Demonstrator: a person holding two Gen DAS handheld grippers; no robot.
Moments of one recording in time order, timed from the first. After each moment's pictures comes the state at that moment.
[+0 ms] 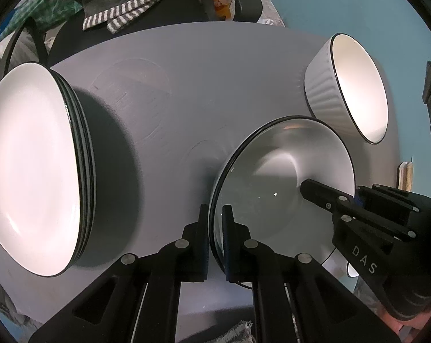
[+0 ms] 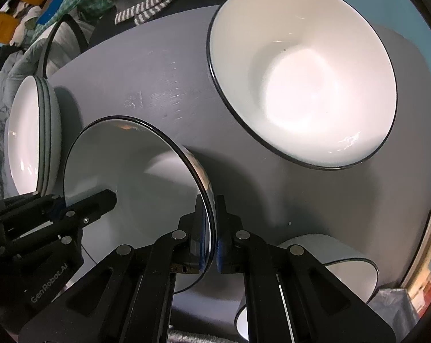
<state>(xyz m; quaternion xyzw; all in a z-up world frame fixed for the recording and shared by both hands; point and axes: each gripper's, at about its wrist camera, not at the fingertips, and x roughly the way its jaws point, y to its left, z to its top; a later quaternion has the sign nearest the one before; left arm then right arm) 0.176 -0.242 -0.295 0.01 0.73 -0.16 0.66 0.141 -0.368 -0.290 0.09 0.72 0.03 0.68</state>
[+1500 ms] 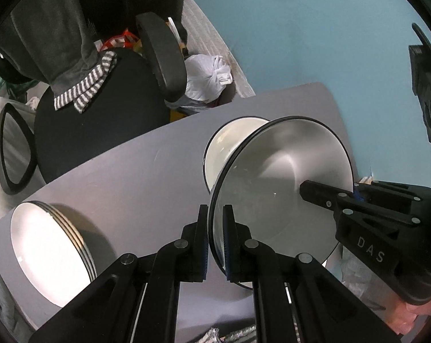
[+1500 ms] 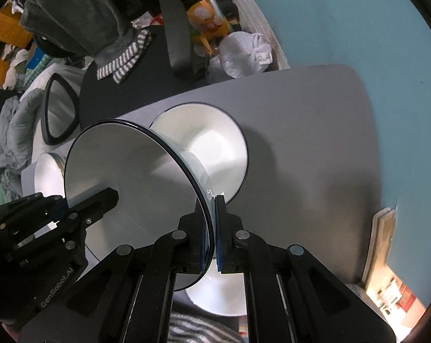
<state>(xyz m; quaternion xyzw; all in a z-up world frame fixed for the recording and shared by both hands) 0.226 -0.328 -0.219 0.07 0.68 -0.23 0.70 0.177 -0.444 -0.201 0.13 0.69 -0.04 0.72</state>
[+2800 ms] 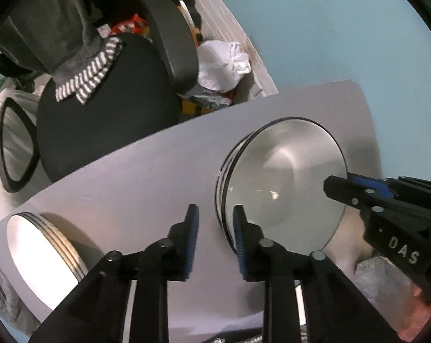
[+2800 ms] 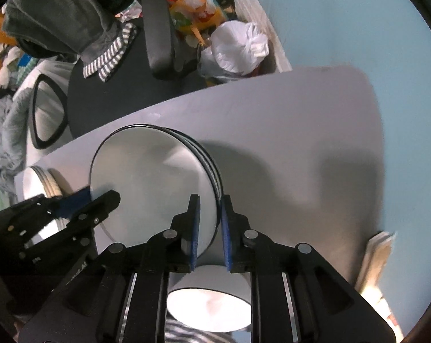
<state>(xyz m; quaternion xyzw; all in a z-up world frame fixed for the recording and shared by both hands) 0.252 -0.344 -0.262 0.09 0.70 -0.19 0.68 0.209 -0.471 -0.226 0.13 0.71 -0.04 0.69</state>
